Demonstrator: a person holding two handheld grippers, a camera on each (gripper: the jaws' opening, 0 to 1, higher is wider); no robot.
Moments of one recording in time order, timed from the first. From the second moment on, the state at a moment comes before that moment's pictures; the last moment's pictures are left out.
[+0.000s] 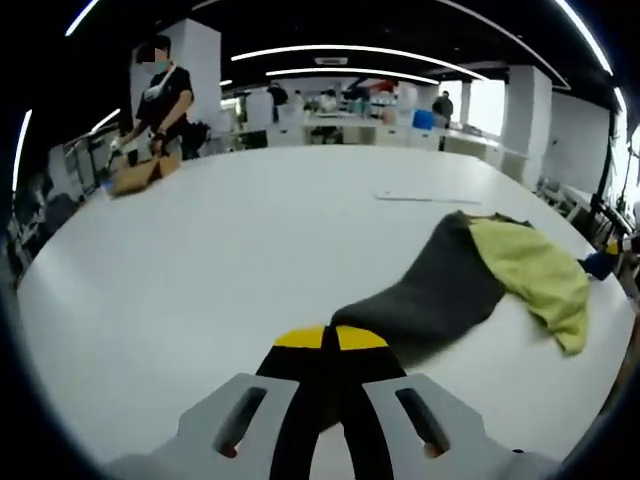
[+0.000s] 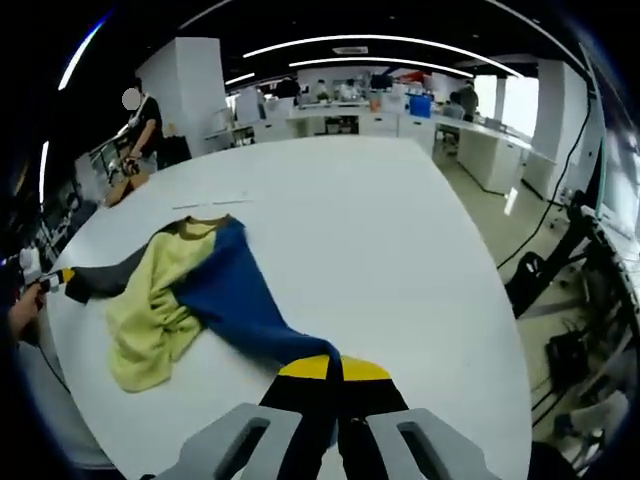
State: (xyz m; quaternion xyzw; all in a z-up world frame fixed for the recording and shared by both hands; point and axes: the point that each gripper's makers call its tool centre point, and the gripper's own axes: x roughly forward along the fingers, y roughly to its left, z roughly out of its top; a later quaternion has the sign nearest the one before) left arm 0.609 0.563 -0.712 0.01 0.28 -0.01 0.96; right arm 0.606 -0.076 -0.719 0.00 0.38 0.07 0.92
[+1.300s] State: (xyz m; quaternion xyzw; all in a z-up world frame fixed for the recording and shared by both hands) left arm 0.629 0.599 -0.717 0.09 0.32 0.00 0.94; right arm 0.621 -0.174 -0.750 -0.08 0.46 0.01 0.88
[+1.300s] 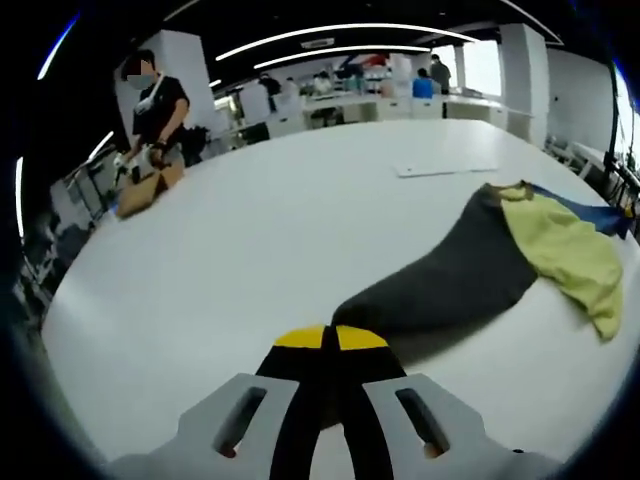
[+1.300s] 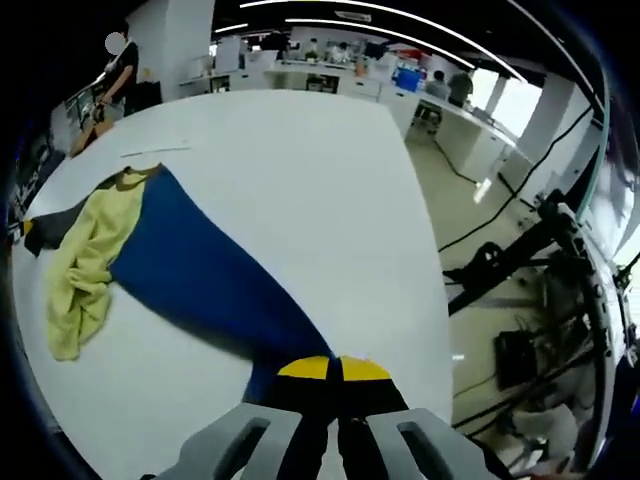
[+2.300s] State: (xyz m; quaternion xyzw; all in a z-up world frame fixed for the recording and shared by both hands) left arm 0.592 0.531 -0.693 0.04 0.25 -0.11 0.96; right arm 0.613 -0.041 -0.694 -0.03 0.36 0.19 0.91
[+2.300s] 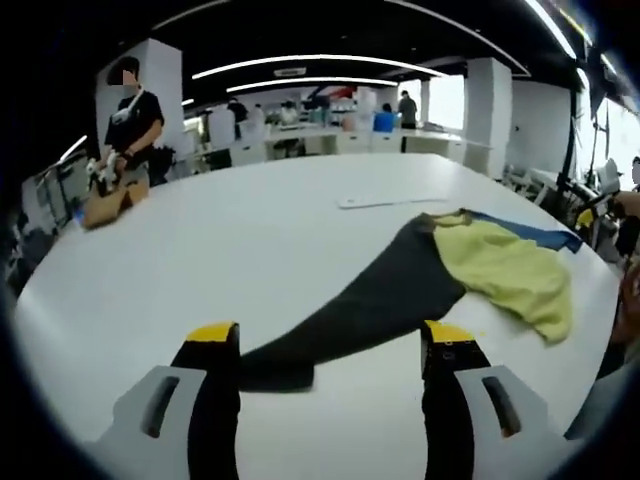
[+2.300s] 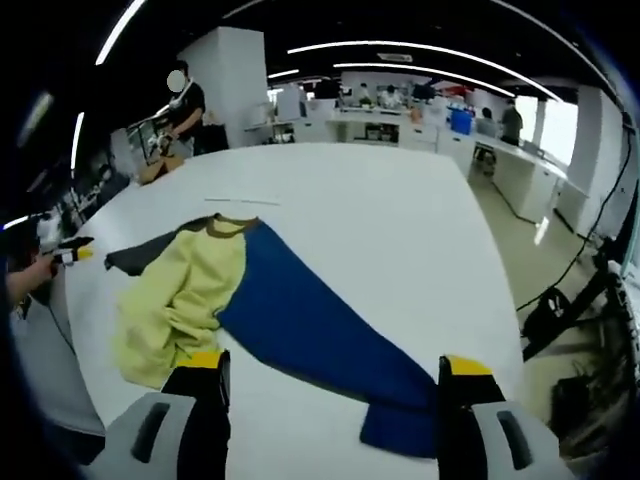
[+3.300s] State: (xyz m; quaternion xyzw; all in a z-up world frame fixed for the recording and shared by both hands) left arm 0.540 0.389 -0.689 0.05 0.21 -0.28 0.94; right arm 0.565 0.074 -0.731 -0.04 0.38 0.30 0.87
